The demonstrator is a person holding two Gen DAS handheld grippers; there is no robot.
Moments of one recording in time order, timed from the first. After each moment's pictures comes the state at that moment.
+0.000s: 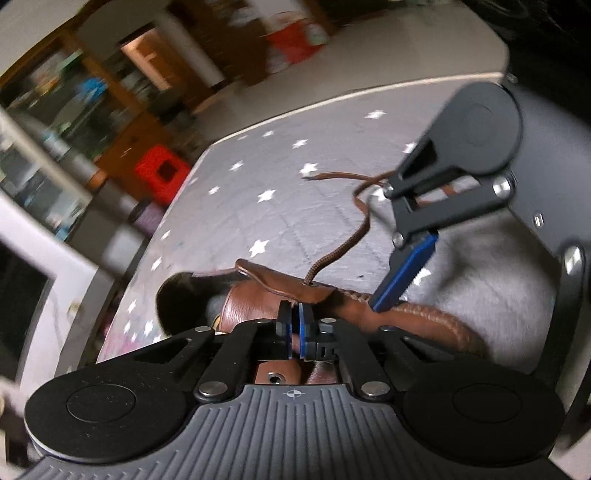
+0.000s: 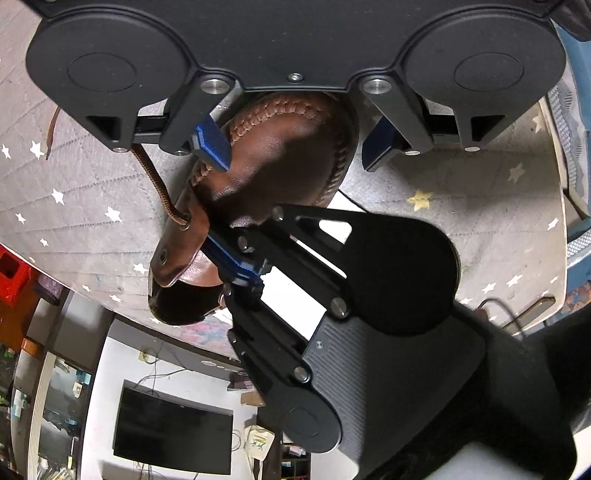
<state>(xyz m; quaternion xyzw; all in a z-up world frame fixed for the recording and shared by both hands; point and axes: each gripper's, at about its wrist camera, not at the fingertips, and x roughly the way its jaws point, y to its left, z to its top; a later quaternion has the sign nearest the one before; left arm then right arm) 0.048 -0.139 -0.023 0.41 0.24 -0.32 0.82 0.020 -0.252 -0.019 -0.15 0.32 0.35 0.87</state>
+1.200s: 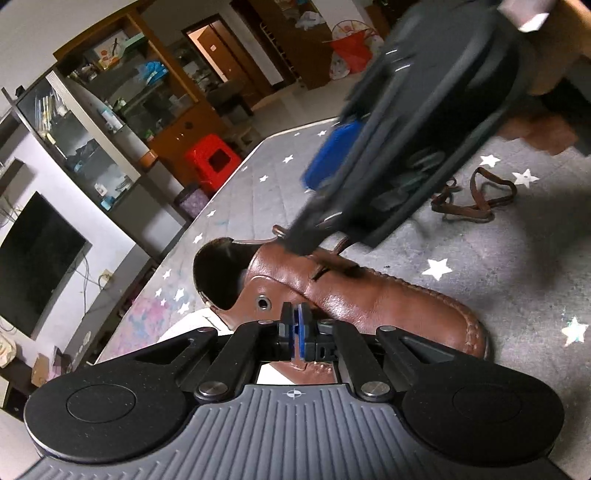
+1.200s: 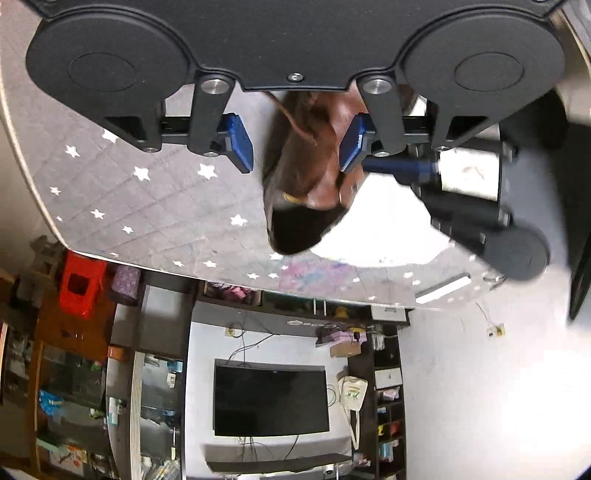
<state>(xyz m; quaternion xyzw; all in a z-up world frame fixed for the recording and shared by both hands) 0.032 -0.121 -0.022 0.38 0.22 -0.28 0.85 0.076 -0.290 0.028 -0.05 0.28 0.23 0.93</state>
